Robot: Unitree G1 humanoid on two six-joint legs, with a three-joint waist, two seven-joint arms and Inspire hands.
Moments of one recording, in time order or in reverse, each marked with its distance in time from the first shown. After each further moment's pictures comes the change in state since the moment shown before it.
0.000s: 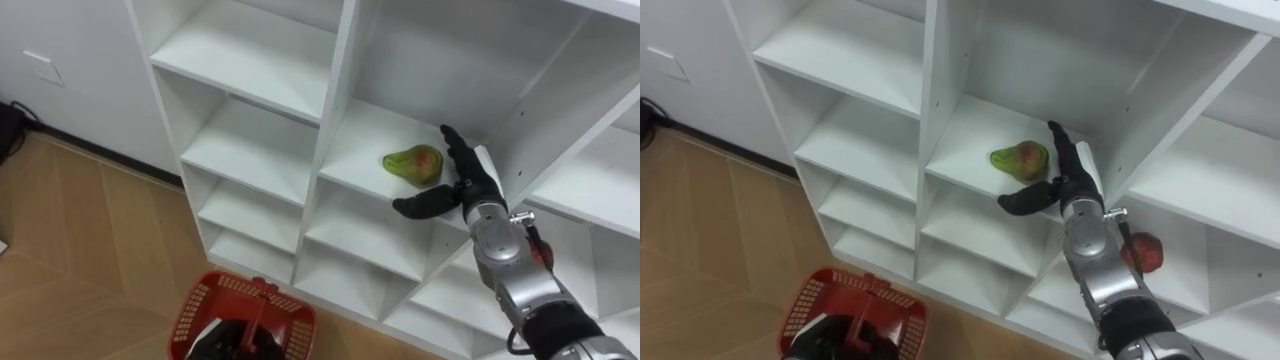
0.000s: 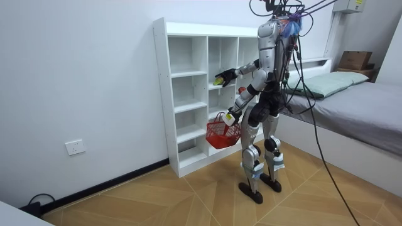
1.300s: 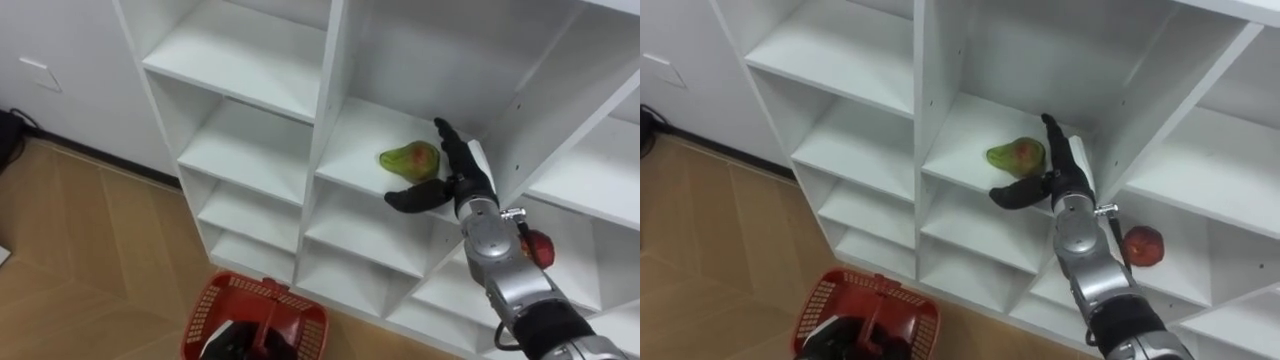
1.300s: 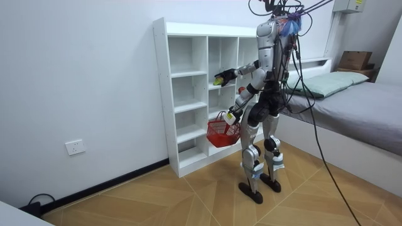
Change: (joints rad) left arm -0.009 -0.037 -0.001 0.039 0.001 -0.019 0.000; right arm -0.001 0.032 -0.007 -0.043 0.001 0.012 -0.007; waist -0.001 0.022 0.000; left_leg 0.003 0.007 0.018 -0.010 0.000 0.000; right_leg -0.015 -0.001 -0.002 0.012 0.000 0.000
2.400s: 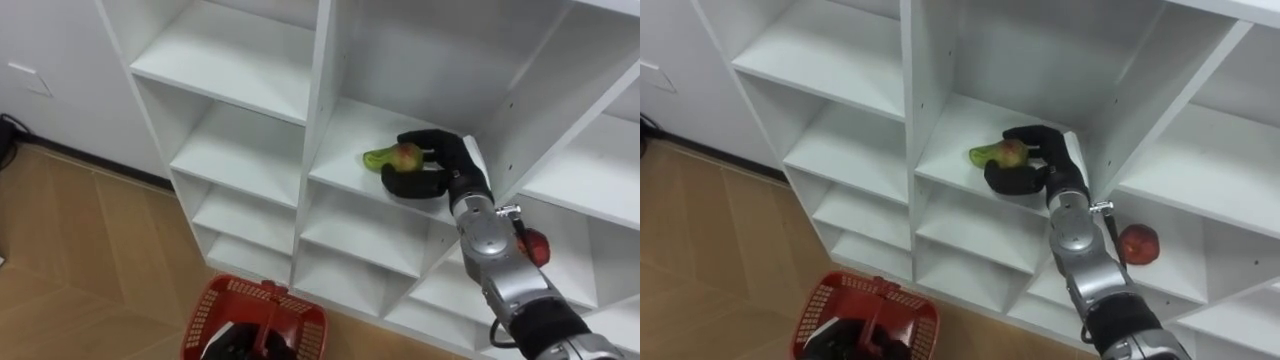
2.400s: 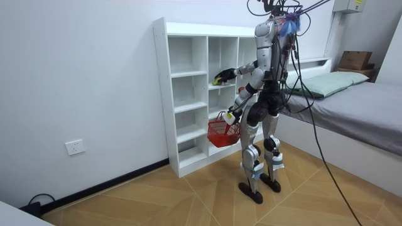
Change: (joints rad) left arm -0.006 -0.007 0.000 0.033 -0.001 -0.020 0.001; right arm -0.006 0.007 -0.002 0.001 0.008 -0.026 0.008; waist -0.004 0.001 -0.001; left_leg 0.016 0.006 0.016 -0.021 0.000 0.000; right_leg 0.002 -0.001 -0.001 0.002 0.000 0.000
